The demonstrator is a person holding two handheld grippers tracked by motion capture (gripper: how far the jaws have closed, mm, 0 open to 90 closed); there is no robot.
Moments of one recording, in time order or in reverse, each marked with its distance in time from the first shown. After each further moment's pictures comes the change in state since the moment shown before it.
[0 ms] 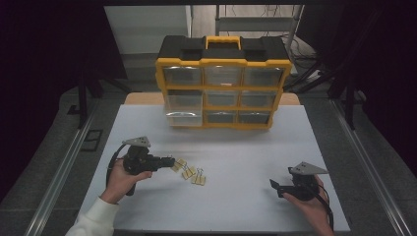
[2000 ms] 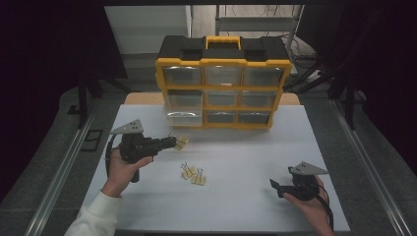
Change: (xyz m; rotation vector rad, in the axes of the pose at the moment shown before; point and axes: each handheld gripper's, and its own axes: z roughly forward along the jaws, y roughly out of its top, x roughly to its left) left arm -0.023 0.040 -0.024 -0.244 0.022 0.080; right arm 0.001 0.001 -0.001 -0.006 -0.006 -0.011
